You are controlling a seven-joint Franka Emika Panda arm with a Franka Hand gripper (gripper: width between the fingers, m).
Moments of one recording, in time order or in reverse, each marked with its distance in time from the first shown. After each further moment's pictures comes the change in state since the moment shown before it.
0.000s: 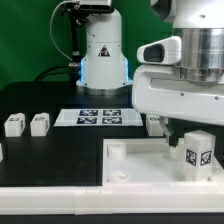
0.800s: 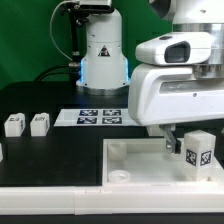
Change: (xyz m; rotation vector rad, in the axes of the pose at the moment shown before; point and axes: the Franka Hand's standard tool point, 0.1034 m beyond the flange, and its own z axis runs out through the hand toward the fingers) arm 0.006 0.000 -0.004 0.002 0.014 -0.758
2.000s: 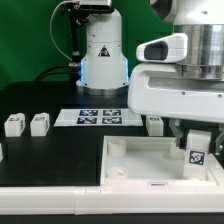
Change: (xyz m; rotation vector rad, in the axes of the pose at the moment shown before) arm -0.003 0.005 0.001 -0.025 0.007 0.761
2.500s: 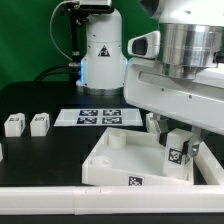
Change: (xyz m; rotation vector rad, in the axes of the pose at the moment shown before) arm 0.009 0.023 0.000 -0.052 0.020 0.412
